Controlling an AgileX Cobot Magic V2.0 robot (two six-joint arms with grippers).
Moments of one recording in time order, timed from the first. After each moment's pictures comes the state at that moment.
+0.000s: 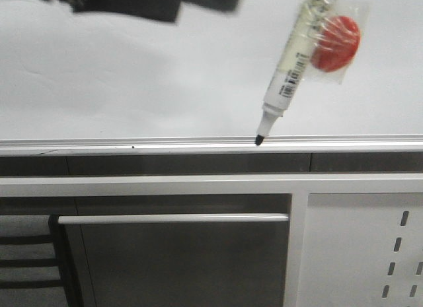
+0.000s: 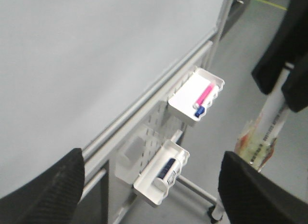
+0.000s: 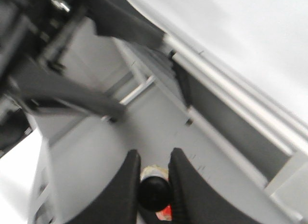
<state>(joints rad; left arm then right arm) -0.68 1.19 -0.79 -1.44 0.42 1.47 0.33 0.99 -0.97 0.74 0.90 -0.70</state>
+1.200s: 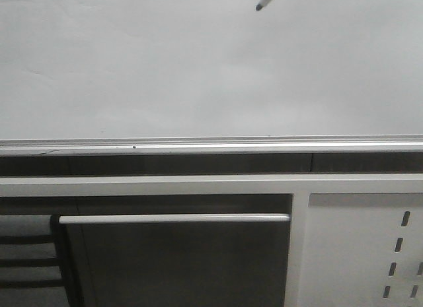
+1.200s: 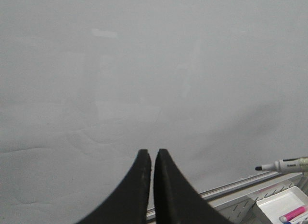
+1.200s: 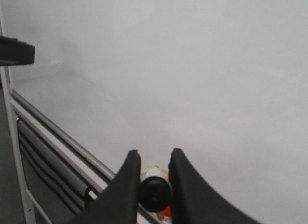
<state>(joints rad) -0.61 0.76 -0.61 -1.65 0.00 1.42 0.70 0.70 -0.54 0.62 -0.09 -0.79</state>
